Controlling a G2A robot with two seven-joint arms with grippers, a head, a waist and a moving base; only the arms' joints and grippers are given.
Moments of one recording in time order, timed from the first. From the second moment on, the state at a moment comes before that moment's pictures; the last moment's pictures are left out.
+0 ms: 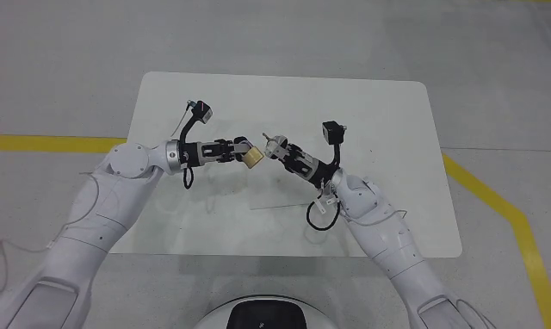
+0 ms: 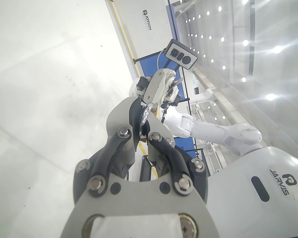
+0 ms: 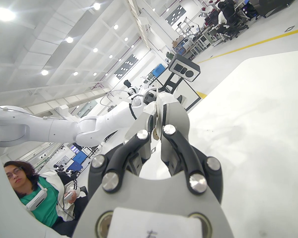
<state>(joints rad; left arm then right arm) 0.80 -1.16 -1.01 -1.08 -0.45 -0.50 -1.10 -1.01 -1.25 0.99 -1.20 -0.09 -0.93 0.34</state>
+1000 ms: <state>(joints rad) 0.78 -1.18 -0.98 -1.07 -0.51 -0.44 -1.12 -1.11 -1.20 1.15 -1.31 0.08 -0.98 0.40</state>
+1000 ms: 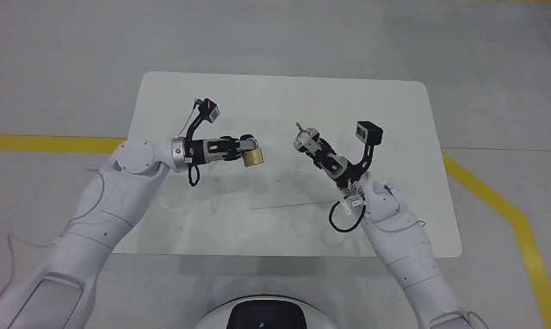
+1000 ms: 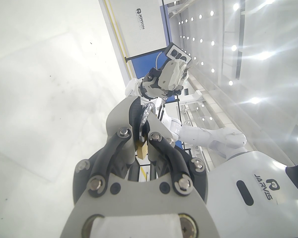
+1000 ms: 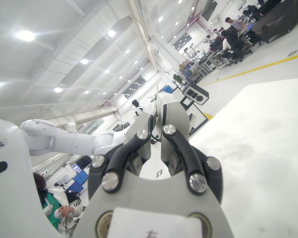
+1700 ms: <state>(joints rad) 0.46 -1.31 -0.80 -0.68 -0.77 0.31 -1.04 -1.24 -1.17 1.23 -1.48 0.53 -0.52 0.53</state>
